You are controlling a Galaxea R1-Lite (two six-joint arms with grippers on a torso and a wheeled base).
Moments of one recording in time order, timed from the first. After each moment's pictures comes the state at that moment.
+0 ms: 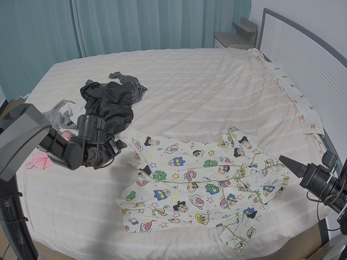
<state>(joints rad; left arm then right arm) -0.22 2.10 -1.00 -0.42 0.02 -0.74 0.23 1.44 -0.05 -1.26 0.18 0.57</state>
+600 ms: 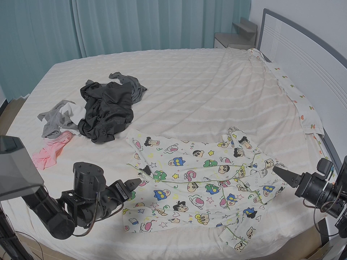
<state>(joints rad) -0.51 1.94 -0.34 -1.05 0.13 -0.93 0.28 1.46 -0.02 -1.26 0.18 0.55</state>
